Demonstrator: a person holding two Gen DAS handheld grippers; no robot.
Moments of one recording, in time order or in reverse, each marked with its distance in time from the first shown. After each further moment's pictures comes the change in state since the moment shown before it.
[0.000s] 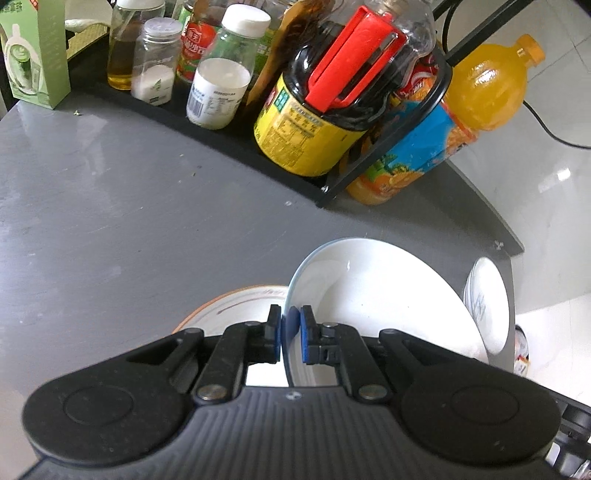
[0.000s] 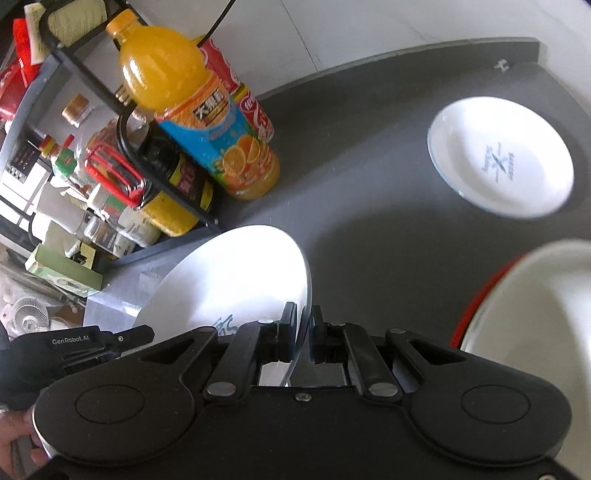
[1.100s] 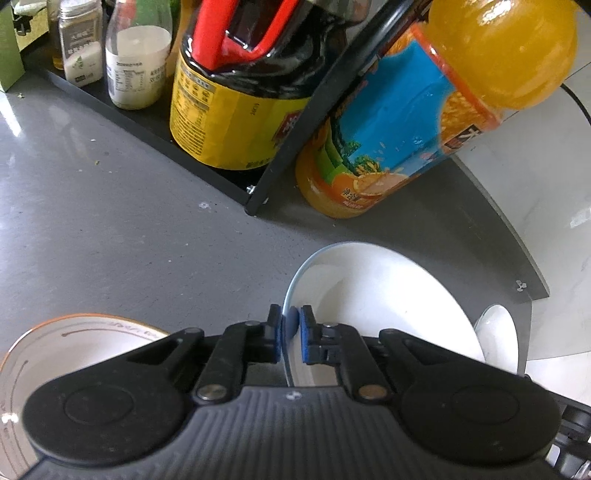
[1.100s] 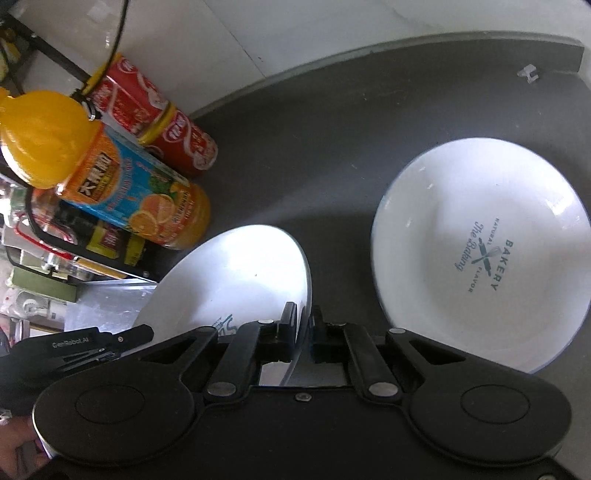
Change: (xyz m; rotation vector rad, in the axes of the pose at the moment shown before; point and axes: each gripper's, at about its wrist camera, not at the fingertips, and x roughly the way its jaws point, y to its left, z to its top) left arm 0.089 -0.090 0.022 -0.142 -0.009 0.100; right arm 0.058 -0.091 0.123 -0.061 0.149 0.060
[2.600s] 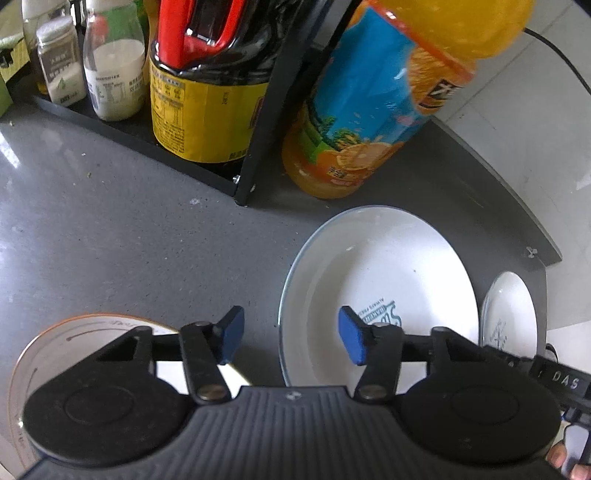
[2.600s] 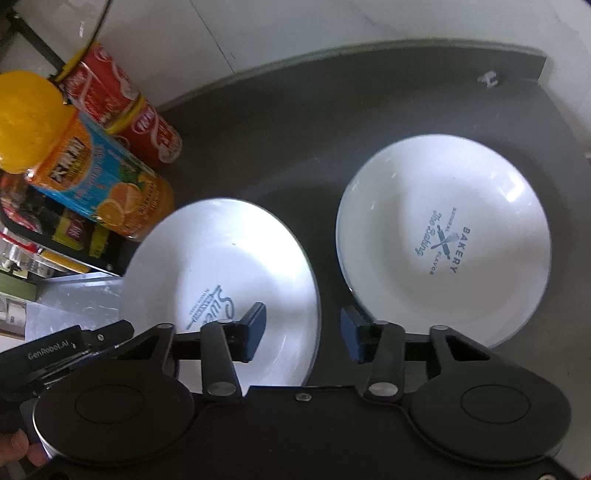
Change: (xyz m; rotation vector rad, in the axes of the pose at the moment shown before) left arm 0.000 -0.003 -0.004 0.106 0.028 0.017; right arm -0.002 0.013 -0.007 0.017 0.027 -0.180
